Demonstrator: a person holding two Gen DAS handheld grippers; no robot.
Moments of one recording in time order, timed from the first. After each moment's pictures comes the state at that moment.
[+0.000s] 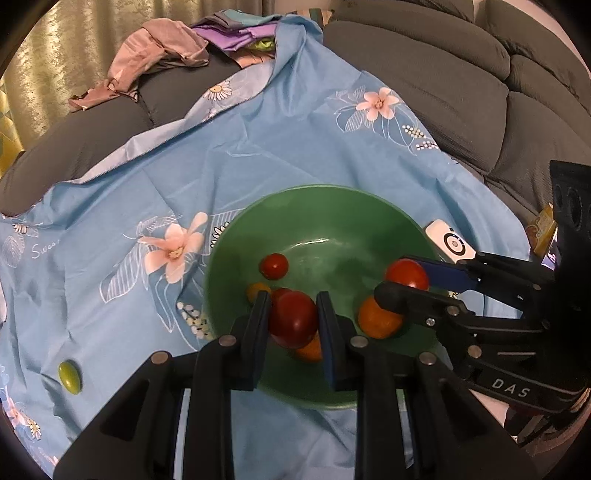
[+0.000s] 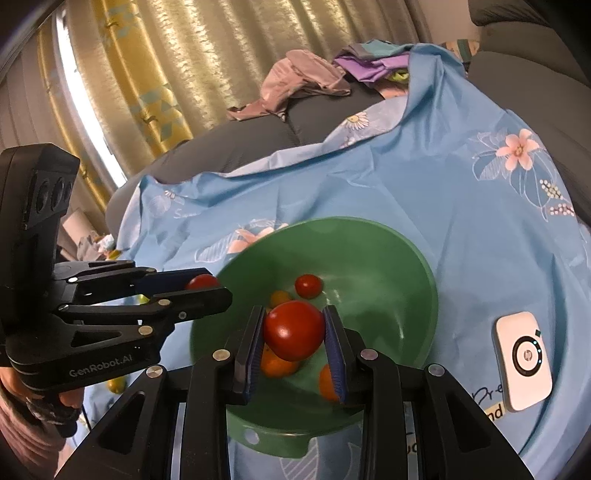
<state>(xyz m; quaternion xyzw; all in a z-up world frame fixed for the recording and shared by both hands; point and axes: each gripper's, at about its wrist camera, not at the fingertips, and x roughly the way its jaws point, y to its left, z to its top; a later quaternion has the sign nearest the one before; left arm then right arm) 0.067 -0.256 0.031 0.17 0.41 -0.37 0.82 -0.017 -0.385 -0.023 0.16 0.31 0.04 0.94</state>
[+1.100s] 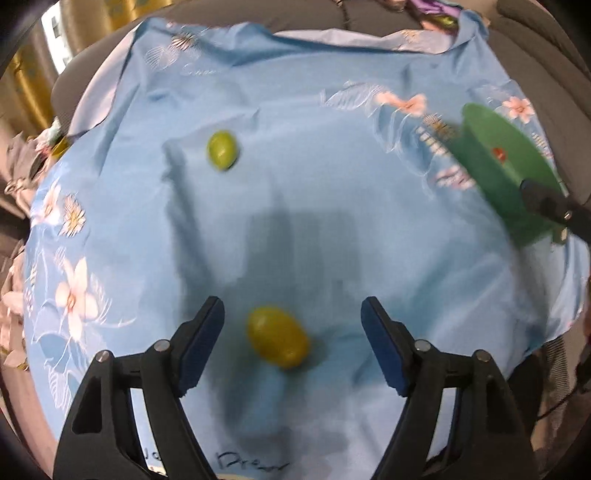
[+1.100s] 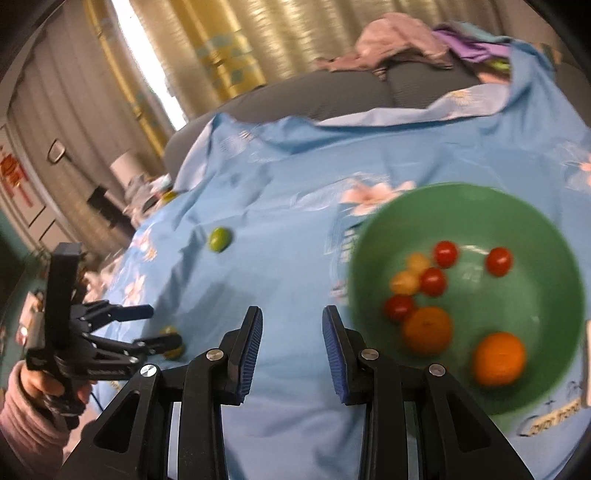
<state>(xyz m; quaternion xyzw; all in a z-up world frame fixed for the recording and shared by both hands) 0.043 -0.027 -0.037 0.09 0.52 -0.15 0.84 -0.001 -0.271 -0.028 0.11 0.36 0.17 0.91</state>
